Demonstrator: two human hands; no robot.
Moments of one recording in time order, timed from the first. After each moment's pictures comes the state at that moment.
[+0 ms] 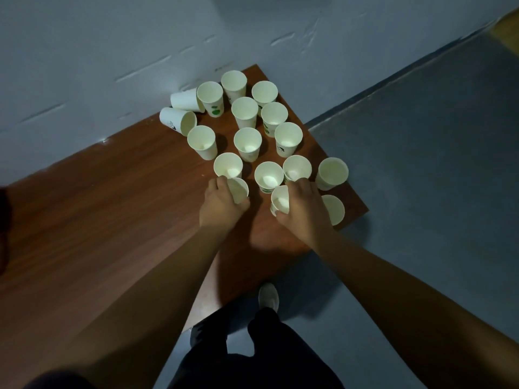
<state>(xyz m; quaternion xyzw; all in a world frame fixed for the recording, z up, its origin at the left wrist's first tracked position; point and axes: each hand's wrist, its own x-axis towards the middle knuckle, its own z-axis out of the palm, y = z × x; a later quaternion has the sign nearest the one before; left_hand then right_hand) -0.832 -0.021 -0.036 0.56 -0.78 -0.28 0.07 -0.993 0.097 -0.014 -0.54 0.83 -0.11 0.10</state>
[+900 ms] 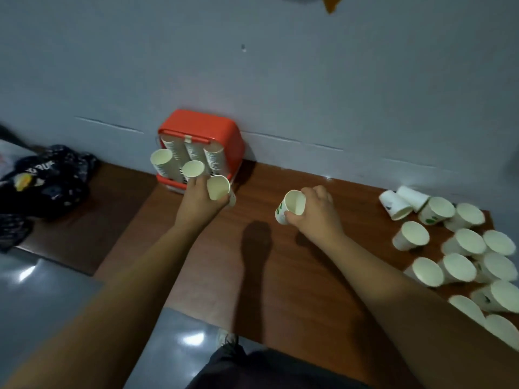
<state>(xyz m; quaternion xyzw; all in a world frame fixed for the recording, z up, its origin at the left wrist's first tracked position) -0.371 -0.025 0.122 0.79 -0.51 -0.17 0.30 -0.629 -0.078 0.111 -0.77 0.59 -0.16 0.20</state>
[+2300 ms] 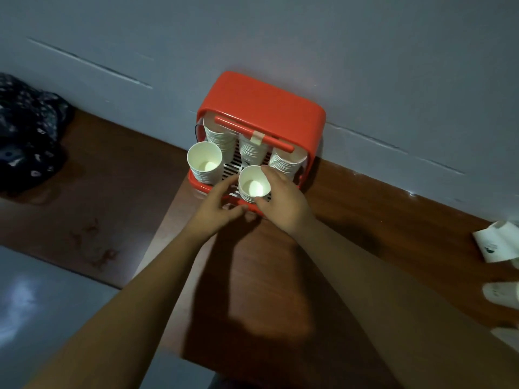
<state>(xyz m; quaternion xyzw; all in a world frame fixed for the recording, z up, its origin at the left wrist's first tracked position) -0.135 -0.137 -0.029 0.63 -0.47 -0.48 0.40 -0.300 -0.211 0.012 -0.82 0.49 -0.11 0.28</state>
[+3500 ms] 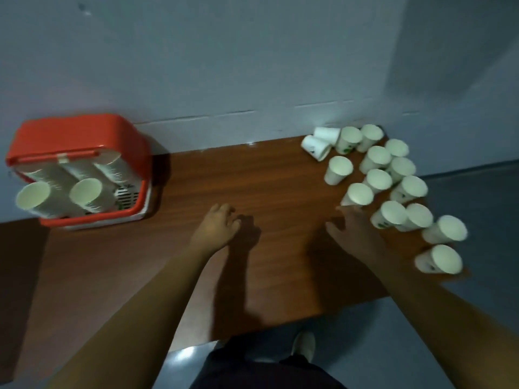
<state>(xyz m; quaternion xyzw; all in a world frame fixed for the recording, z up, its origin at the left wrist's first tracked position) -0.472 -0.068 0.014 0.57 -0.74 -0.35 0.08 -0.791 0.025 0.057 -0.56 0.79 -0.10 0.21</state>
